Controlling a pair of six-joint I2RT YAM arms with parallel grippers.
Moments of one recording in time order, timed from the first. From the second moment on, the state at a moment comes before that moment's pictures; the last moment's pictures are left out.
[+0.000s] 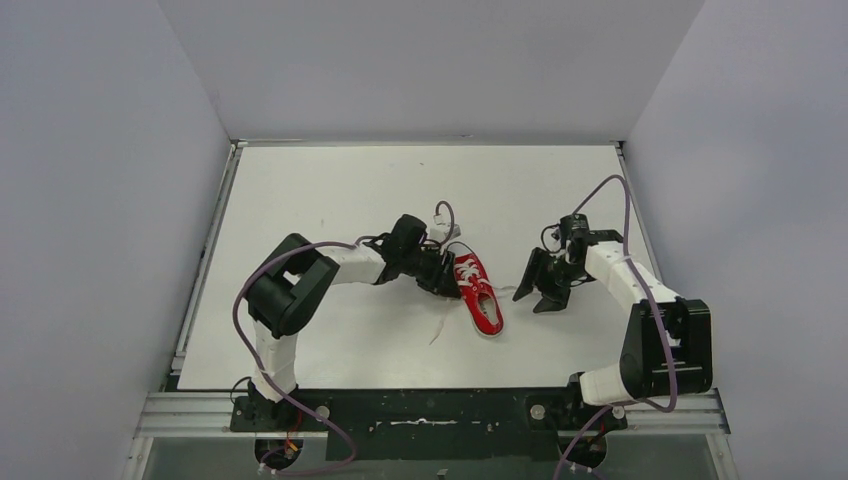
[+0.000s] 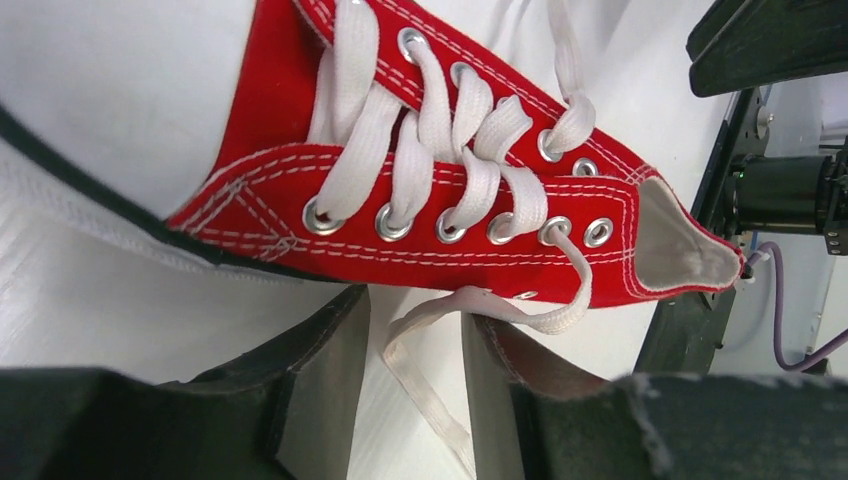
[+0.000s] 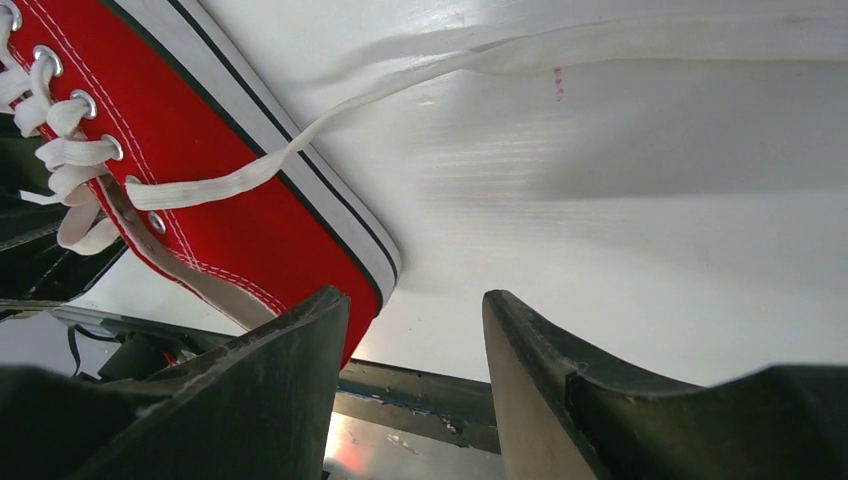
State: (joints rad) left arm -0.70 1.97 1.06 0.14 0.63 -0.35; right arm 0.07 1.42 0.87 -0.87 -0.33 0.48
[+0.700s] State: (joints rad) left arm -0.71 1.85 1.03 0.09 0.60 -0.39; right arm -0.06 1.61 0.98 -0.89 -0.23 0.58
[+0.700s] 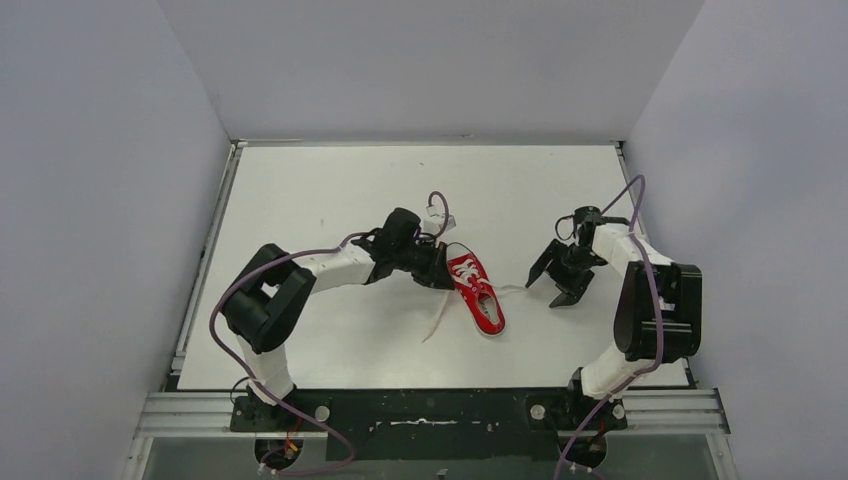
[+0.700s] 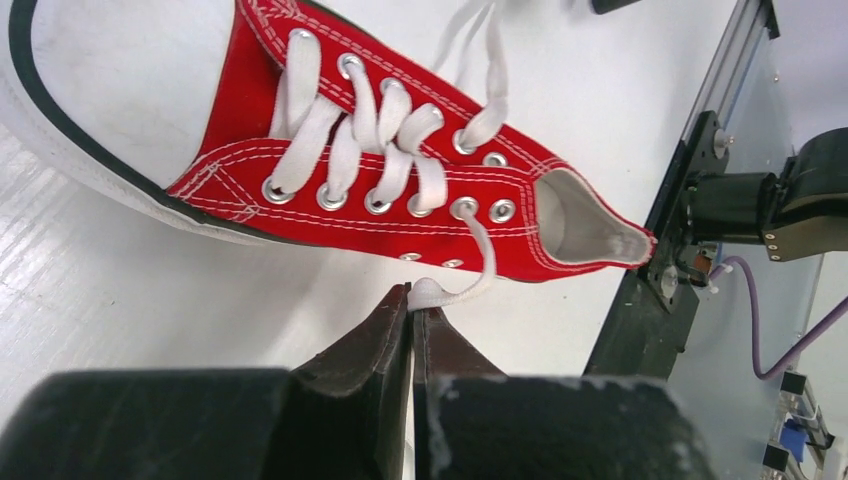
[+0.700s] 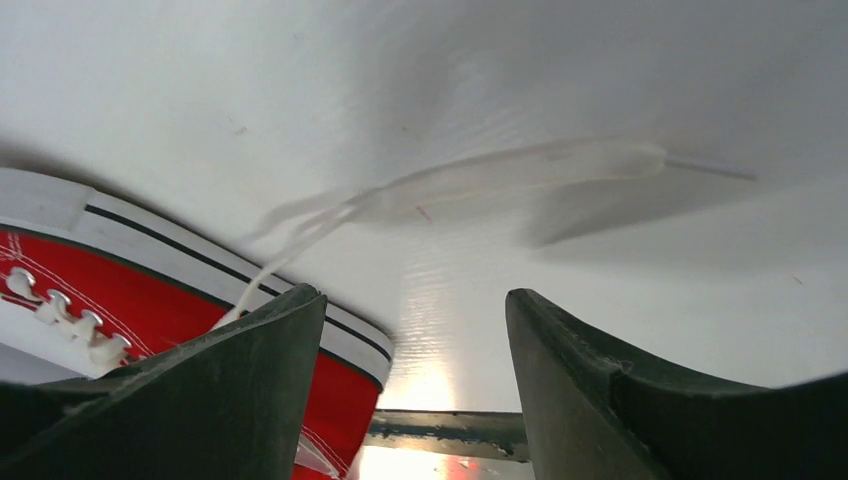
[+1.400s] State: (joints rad) left arm -0.73 1.80 1.07 -0.01 0.59 -0.36; right arm 0.01 1.70 0.94 -0.66 -0.33 0.94
